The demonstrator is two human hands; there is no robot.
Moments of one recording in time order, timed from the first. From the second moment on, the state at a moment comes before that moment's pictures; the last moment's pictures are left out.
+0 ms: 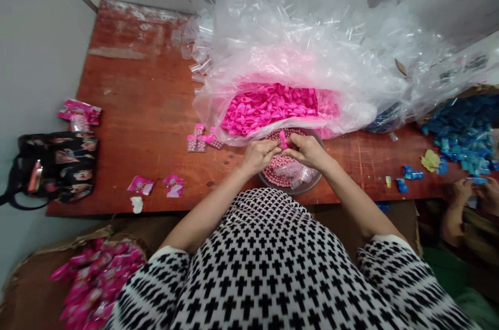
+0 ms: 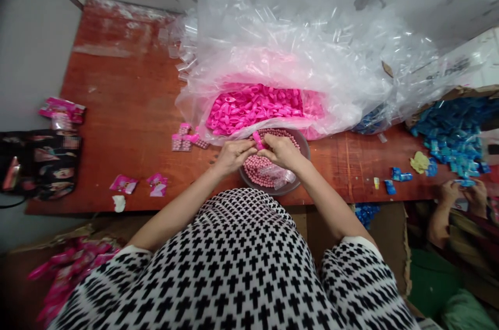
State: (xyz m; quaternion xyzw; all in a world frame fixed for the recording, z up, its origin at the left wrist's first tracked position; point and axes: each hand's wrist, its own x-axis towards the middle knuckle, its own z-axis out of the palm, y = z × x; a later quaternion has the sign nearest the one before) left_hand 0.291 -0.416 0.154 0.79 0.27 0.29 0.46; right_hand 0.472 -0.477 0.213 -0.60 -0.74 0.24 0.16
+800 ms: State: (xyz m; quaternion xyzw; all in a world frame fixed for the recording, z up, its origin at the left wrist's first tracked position) left_hand 0.306 -0.444 0.154 0.31 0.41 0.39 0.77; right_hand 0.426 -0.486 0.176 -0.68 -0.71 0.07 0.17
